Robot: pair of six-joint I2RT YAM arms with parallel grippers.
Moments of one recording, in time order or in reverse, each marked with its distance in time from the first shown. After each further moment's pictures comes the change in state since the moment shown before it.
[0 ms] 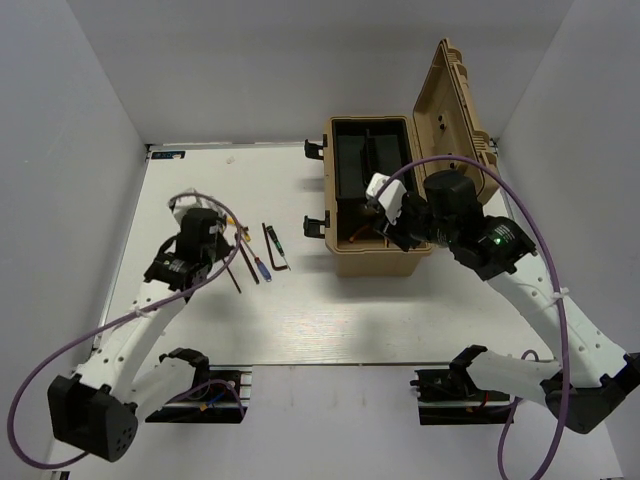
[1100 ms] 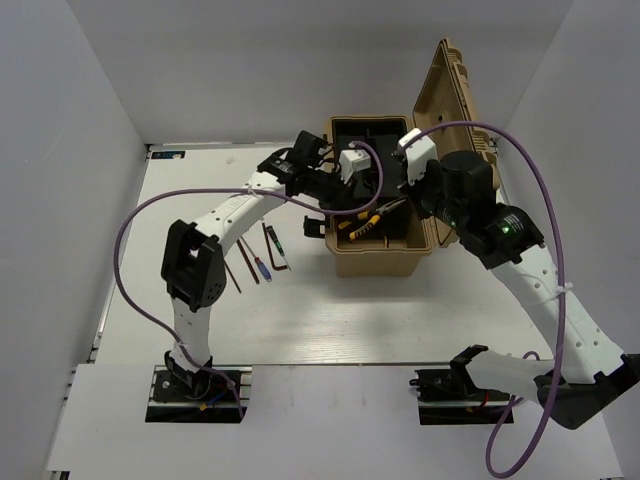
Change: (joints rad) left arm -0.263 0.981 1.032 -0.080 1.181 0.896; right arm -0.085 0.036 0.074 0.103 0.257 0.251
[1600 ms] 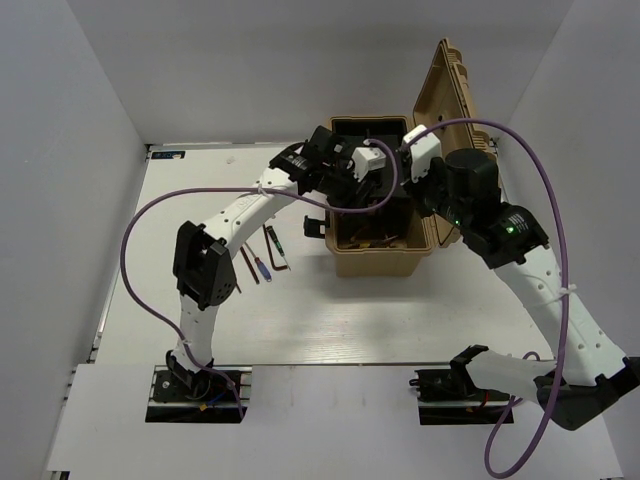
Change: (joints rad) left arm -0.070 0.079 0.165 -0.158 -0.208 0.014; right arm -0.014 -0.003 0.027 -0.003 -0.013 0.019
